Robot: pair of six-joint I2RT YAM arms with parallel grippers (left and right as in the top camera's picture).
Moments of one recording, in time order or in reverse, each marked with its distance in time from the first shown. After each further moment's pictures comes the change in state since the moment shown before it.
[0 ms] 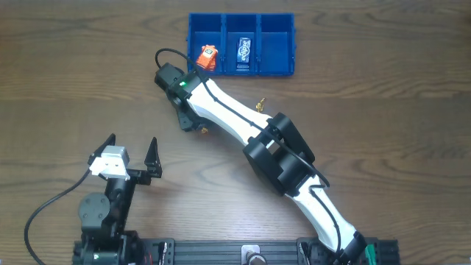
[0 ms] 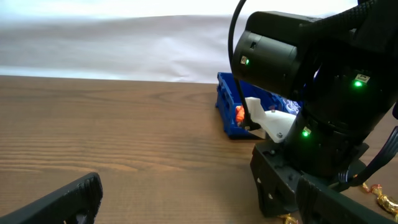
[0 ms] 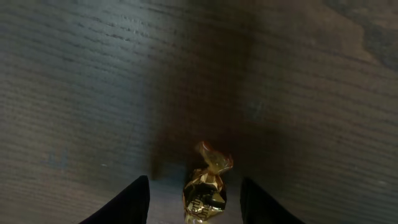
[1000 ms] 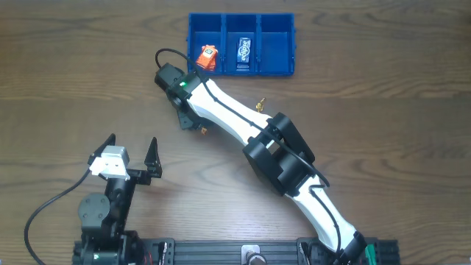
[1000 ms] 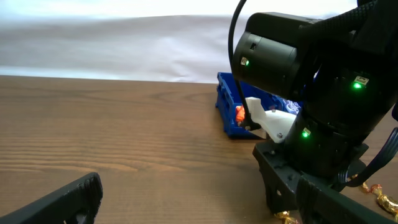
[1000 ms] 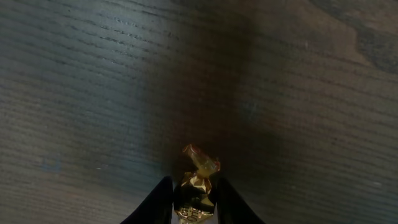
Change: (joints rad) left arm 0.000 0.000 0.000 0.000 0.000 0.000; right arm 0.000 0.000 -0.003 0.003 0.013 0.000
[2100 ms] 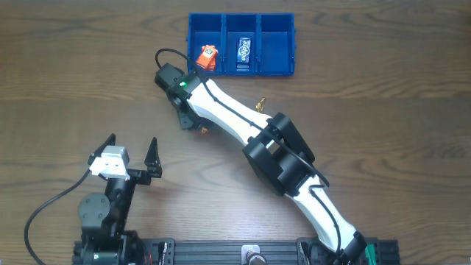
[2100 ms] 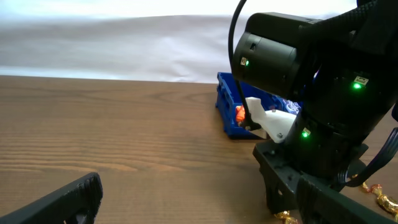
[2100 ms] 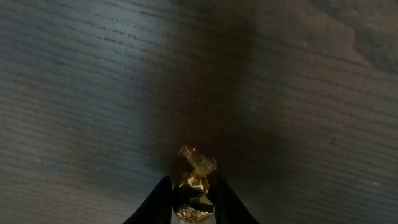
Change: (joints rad) left arm 0.000 0.000 0.000 0.000 0.000 0.000; right arm 0.000 0.001 0.001 -0.003 0.002 0.003
